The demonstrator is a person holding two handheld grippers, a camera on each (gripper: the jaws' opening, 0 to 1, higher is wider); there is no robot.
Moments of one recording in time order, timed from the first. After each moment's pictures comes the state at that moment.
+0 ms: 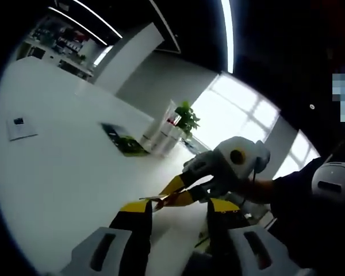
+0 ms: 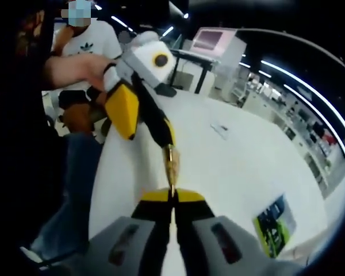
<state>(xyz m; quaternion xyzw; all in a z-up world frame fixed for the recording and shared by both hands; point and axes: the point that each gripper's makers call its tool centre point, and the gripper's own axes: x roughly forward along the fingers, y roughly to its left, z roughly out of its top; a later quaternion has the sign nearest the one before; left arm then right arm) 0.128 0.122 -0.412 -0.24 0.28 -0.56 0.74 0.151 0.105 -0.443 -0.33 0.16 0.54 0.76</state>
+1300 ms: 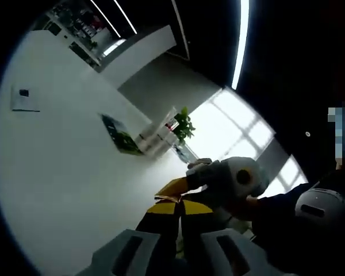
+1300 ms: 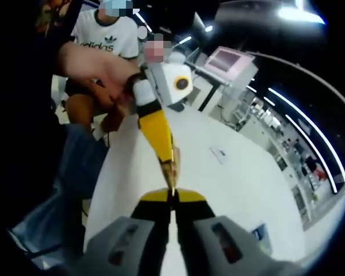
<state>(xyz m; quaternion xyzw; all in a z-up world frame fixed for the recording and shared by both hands) 0.123 0.127 -0.400 -0.32 0.30 -0.56 0.70 0.145 0.122 -0.421 -0.39 0.08 0.55 0.74</state>
